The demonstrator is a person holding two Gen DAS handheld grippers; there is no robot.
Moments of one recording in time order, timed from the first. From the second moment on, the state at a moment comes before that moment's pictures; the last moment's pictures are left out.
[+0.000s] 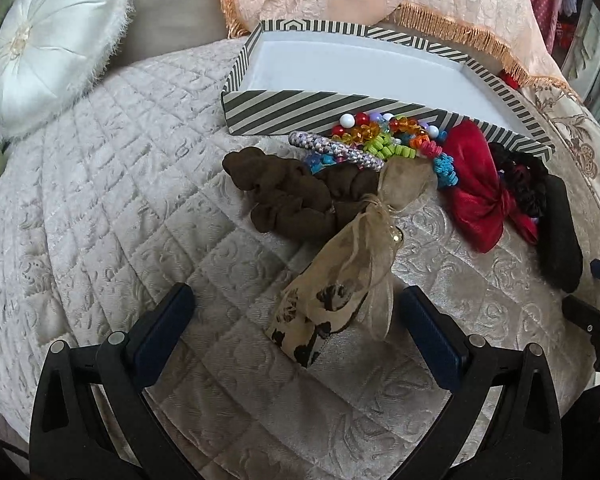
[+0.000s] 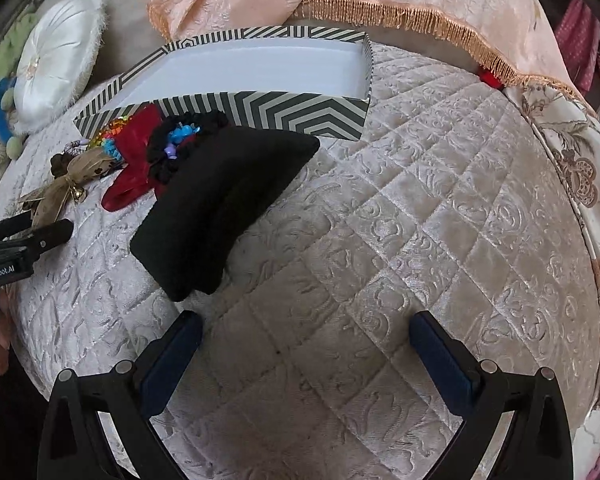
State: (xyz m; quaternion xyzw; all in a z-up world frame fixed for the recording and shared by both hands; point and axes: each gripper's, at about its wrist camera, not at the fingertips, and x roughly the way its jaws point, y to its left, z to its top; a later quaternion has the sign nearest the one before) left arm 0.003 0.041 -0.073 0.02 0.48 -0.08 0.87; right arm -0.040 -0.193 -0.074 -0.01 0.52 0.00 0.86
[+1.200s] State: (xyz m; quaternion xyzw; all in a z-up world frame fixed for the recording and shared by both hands) left arm -0.005 0.062 -0.045 -0.03 0.48 -0.16 0.86; right arm -0.020 -0.204 -0.048 0.08 0.48 0.05 0.87
